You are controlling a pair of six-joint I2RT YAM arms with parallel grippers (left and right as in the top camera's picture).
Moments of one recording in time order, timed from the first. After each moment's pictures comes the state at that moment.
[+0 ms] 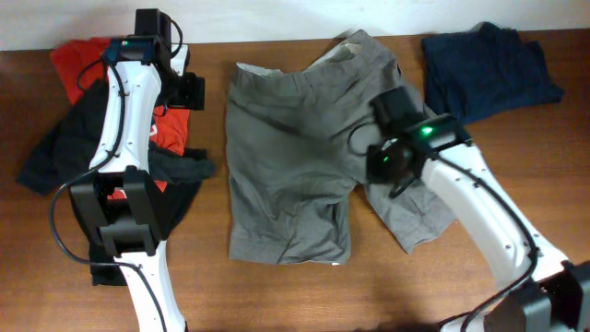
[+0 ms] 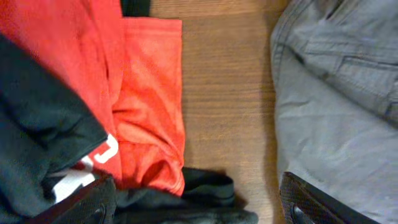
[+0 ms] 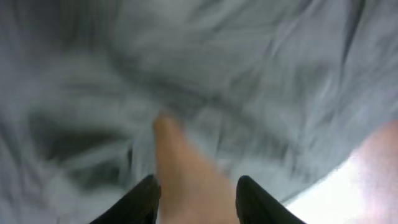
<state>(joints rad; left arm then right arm) -0.01 2.27 2.21 -1.21 -0.02 0.06 0.30 1.59 1.37 -1.09 0.06 0.43</state>
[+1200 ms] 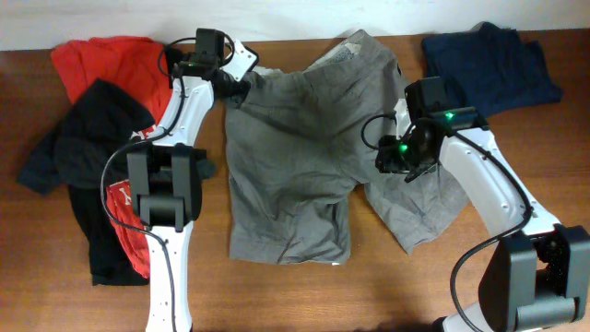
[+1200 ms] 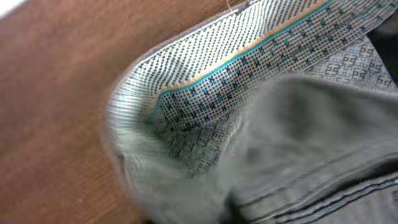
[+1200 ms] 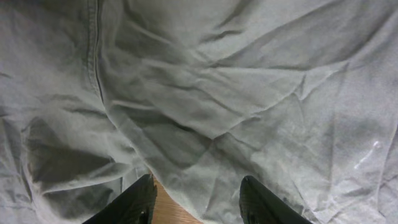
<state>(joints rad) -0.13 2.55 2.21 -0.67 0.17 0.47 0.12 1.71 1.32 -0.93 -0.19 0.17</state>
